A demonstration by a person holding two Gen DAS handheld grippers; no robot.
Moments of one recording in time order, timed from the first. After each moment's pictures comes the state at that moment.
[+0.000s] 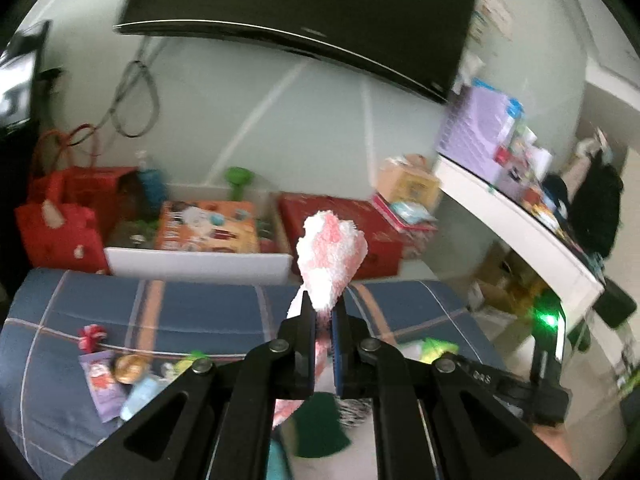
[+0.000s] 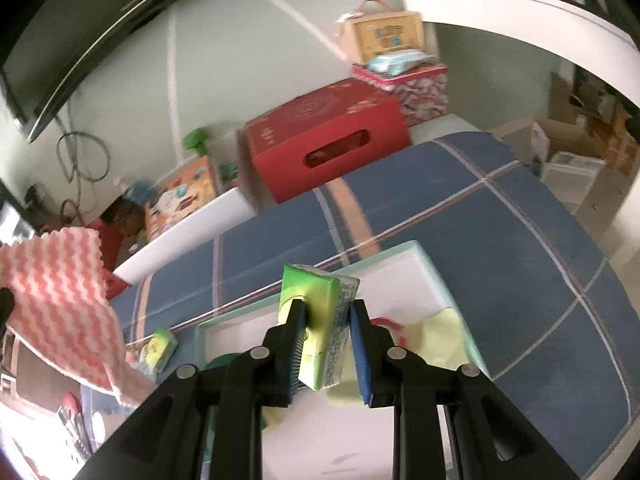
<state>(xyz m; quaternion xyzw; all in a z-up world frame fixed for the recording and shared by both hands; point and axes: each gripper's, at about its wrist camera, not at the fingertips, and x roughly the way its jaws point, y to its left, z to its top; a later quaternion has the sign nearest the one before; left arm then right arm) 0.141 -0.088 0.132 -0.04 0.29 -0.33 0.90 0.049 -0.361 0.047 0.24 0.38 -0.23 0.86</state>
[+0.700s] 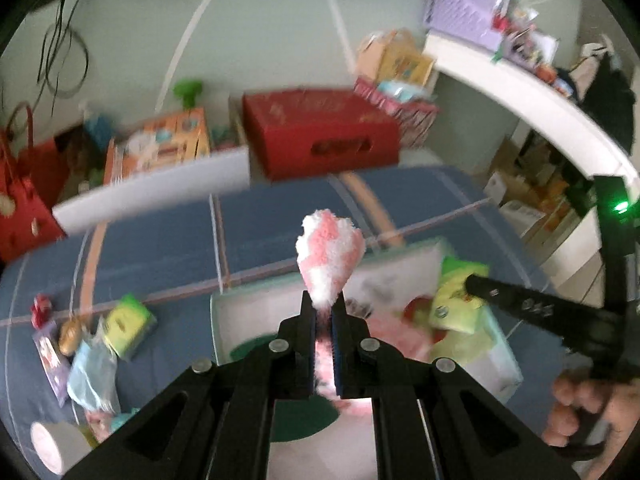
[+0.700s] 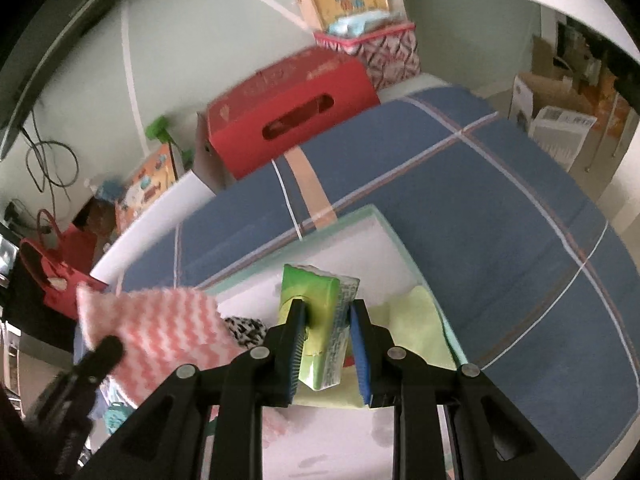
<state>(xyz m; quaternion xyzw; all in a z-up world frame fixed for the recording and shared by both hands) 0.146 -0.196 0.015 0.08 0.42 -0.32 0.84 0.052 -0.393 0.000 0.28 0.42 -0.23 0.83</state>
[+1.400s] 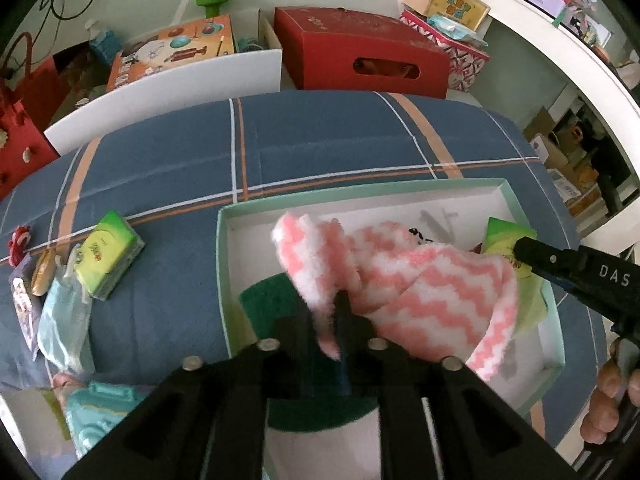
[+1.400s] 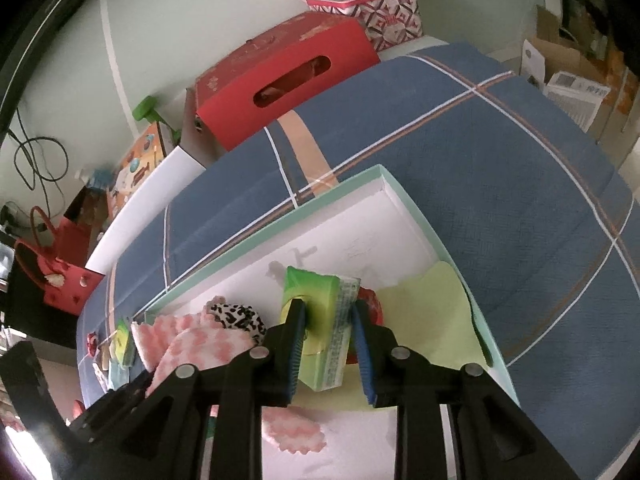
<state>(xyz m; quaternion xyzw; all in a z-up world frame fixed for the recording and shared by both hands) 0.170 -0.189 -0.047 0.09 0.52 -0.27 0.81 0.067 -0.399 -0.029 0.31 0.45 -0.22 0.81</state>
